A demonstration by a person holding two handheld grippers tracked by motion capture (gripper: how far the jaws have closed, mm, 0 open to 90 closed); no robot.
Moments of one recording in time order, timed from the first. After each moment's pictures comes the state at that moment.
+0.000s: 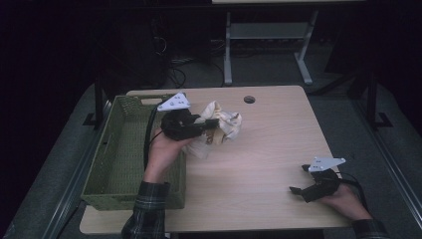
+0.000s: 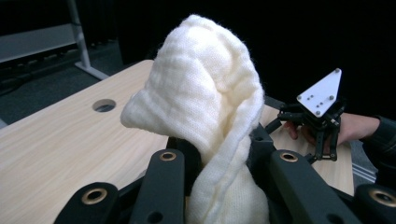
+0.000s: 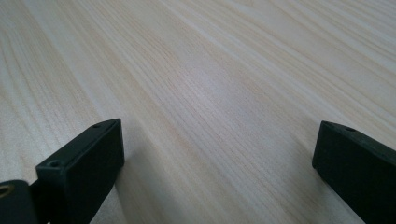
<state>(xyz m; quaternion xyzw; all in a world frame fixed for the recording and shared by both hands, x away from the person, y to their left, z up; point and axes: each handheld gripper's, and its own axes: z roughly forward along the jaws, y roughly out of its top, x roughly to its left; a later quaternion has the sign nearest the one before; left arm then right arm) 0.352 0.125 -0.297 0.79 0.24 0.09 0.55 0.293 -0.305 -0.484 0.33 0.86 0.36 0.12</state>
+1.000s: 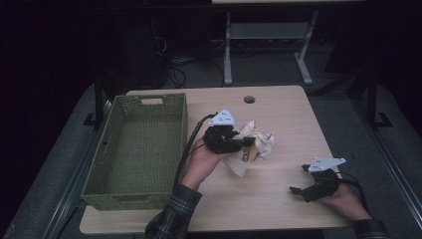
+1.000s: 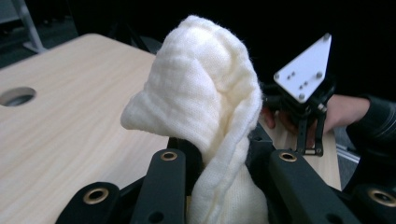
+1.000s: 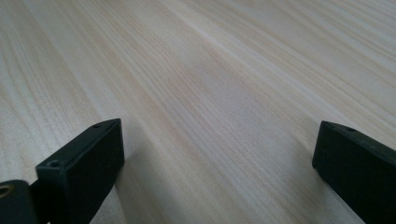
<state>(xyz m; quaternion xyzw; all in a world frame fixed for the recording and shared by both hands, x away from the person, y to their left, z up) 0.348 0.033 -0.349 0.82 0.21 0.04 0.52 0.293 -0.305 -0.484 0.33 0.86 0.36 0.12</state>
